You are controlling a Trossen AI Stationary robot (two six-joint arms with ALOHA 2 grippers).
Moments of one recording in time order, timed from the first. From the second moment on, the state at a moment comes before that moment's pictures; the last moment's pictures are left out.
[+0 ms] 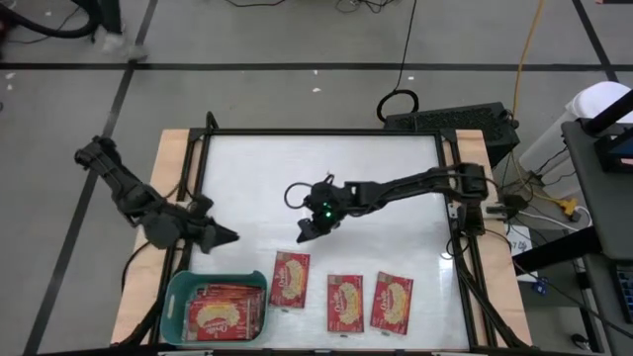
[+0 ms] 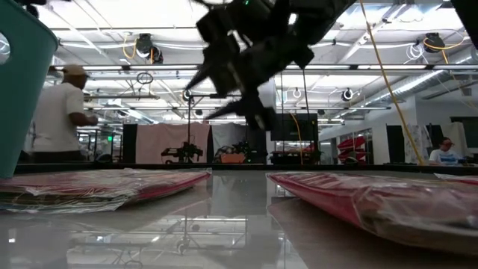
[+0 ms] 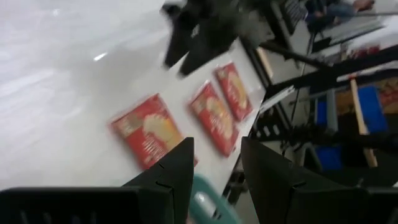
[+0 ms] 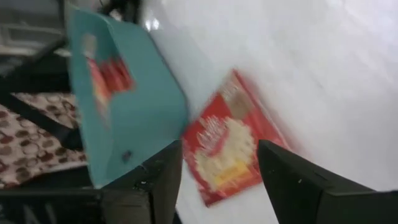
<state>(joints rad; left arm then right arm) -0.72 0.75 0.81 -0.70 -0.55 -1.45 -0.03 1.92 1.24 -0.01 -0.49 1.12</state>
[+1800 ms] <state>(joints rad) -0.37 0.92 0.81 -0.54 -0.34 -1.14 -0.02 1.92 1.24 0.06 -0.44 0.68</state>
